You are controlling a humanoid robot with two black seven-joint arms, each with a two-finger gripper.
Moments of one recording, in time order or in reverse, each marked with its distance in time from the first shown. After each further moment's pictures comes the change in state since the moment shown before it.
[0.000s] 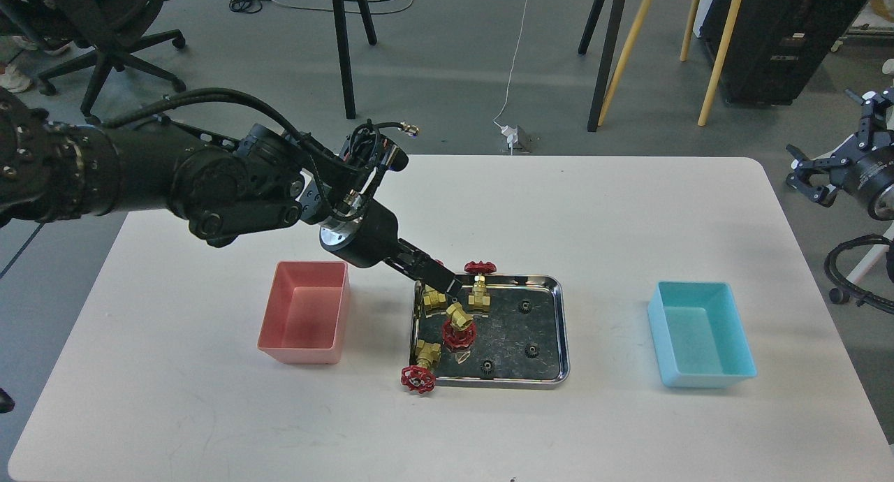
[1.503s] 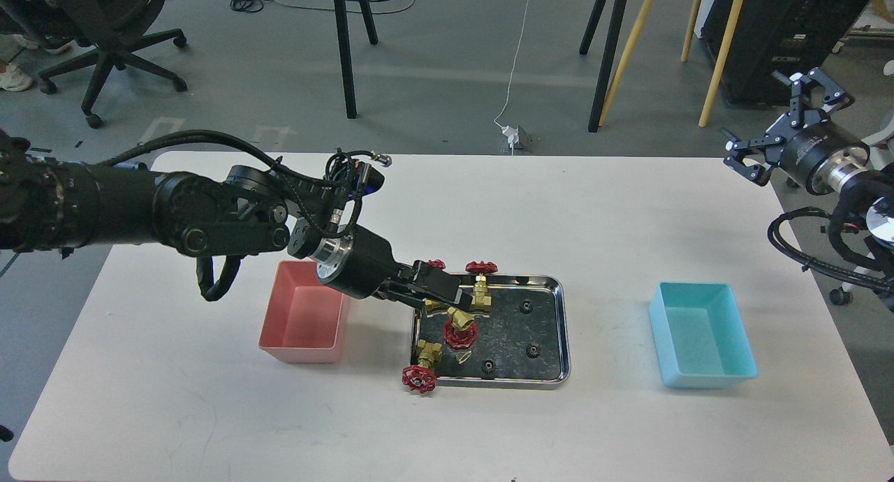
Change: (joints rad) left arm 0.110 0.041 -0.011 -0.029 -0.300 -0.081 0.000; right arm 0.125 0.097 0.005 -0.049 0.034 0.000 -0.163
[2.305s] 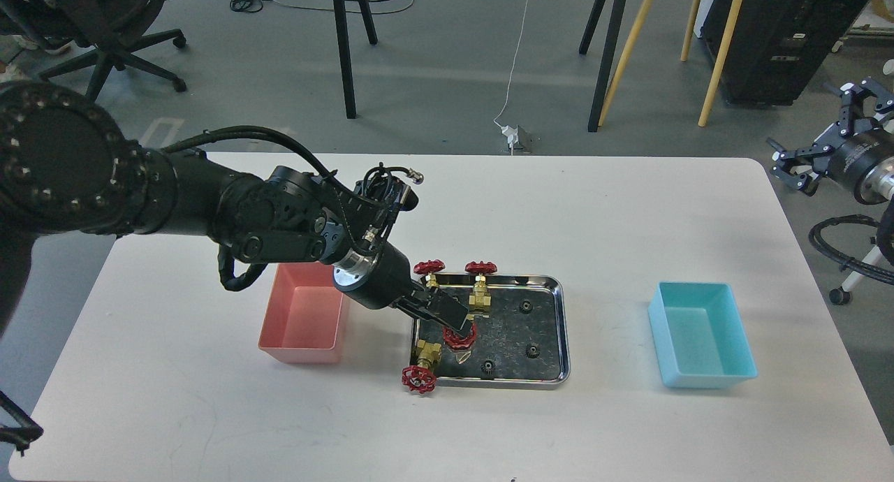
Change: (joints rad) left arm -0.191 -0.208 0.266 -0.081 -0.069 0.132 0.000; right arm -0.019 -0.037 0.014 -0.072 0.006 0.000 -0.004
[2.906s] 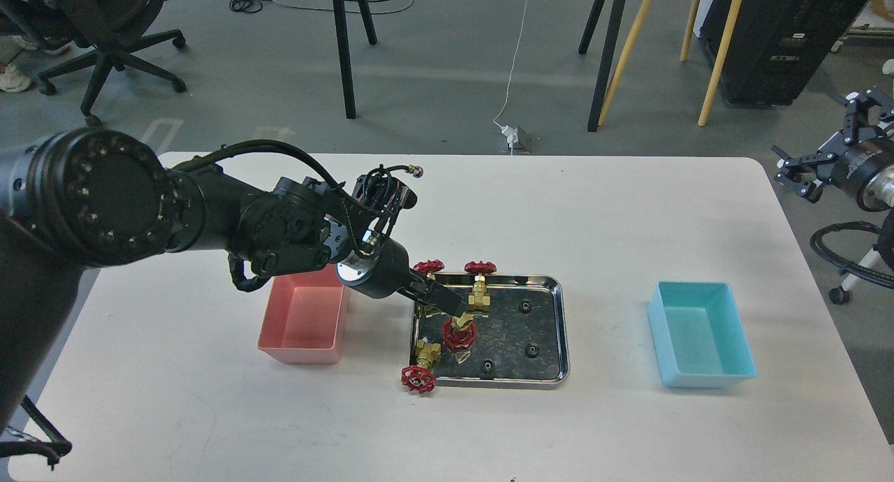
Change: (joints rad) left arm 0.162 -0.041 0.056 0.245 0.012 0.054 0.000; right arm -0.003 0.015 -0.003 -0.020 -0.001 0.000 0.005
